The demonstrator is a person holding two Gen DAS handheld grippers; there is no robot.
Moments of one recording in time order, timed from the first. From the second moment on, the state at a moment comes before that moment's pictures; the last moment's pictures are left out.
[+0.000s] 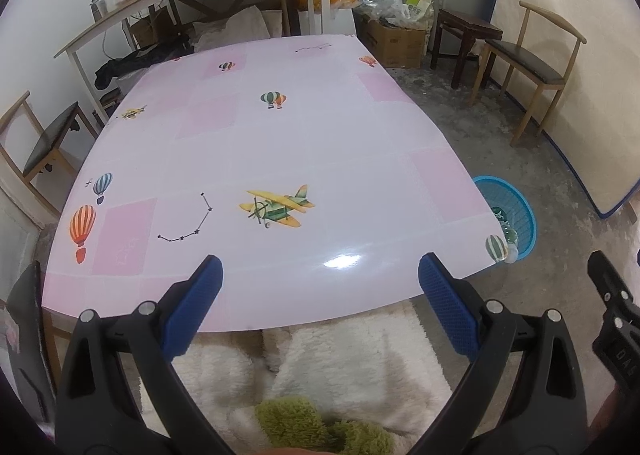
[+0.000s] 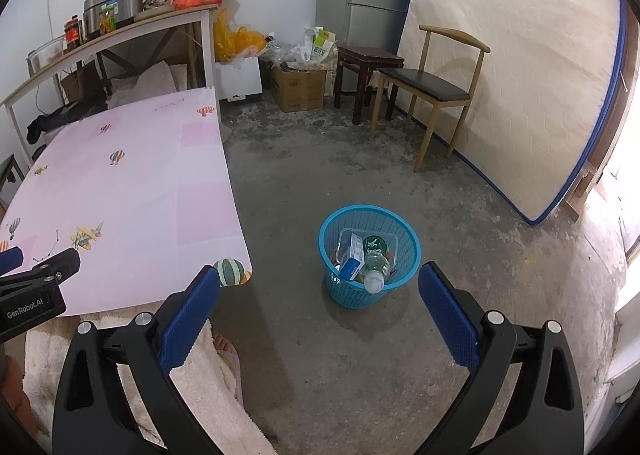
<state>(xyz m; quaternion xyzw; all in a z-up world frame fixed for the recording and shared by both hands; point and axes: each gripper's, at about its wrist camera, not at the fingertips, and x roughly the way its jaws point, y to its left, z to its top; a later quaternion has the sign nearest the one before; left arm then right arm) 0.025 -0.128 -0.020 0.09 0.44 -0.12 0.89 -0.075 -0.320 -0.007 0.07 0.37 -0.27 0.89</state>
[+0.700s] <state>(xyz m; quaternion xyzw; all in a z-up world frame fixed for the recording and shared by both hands) 0.030 -0.122 -0.018 0.09 0.44 -0.11 0.89 -0.077 -0.334 0.003 0.07 0.36 -0.29 0.89</state>
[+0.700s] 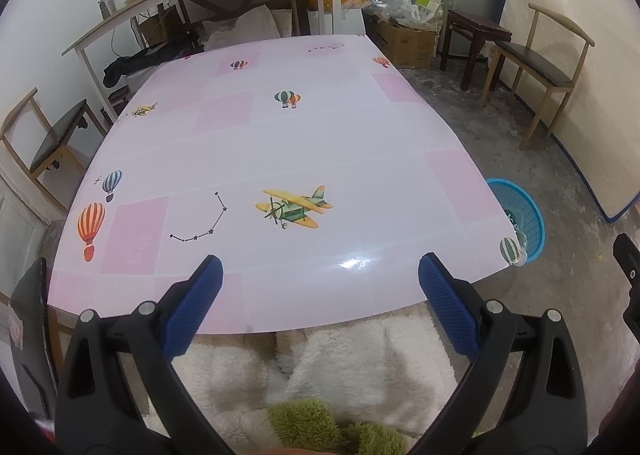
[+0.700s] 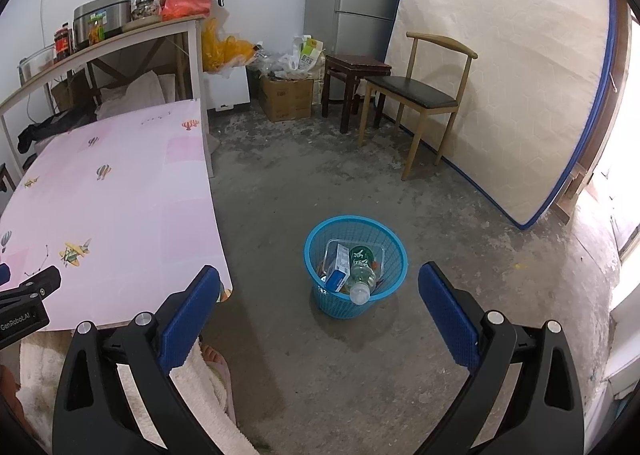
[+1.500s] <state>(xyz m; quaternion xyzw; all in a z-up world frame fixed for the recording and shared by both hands) 0.030 -0.121 -0.017 0.09 0.44 -0.11 0.89 -0.078 -0.333 0.004 0.07 0.36 -0.28 0.89</state>
